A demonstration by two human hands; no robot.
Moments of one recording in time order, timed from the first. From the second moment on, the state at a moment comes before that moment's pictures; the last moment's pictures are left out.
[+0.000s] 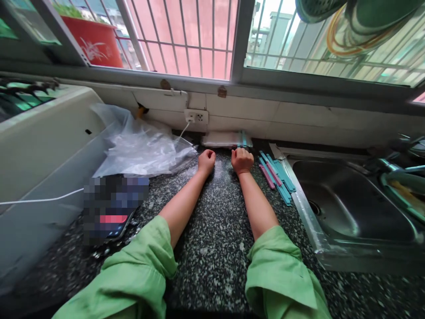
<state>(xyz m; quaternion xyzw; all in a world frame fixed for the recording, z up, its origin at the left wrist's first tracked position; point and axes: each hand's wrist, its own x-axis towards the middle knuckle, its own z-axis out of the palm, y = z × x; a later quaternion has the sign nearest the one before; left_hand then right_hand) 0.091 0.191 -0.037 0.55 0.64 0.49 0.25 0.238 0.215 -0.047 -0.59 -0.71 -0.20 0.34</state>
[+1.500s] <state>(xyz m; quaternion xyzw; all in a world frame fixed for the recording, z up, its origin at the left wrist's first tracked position) -0.019 0.056 0.107 0.49 0.35 0.78 0.17 0.159 0.079 0.051 -0.34 -0.72 -0.07 0.60</state>
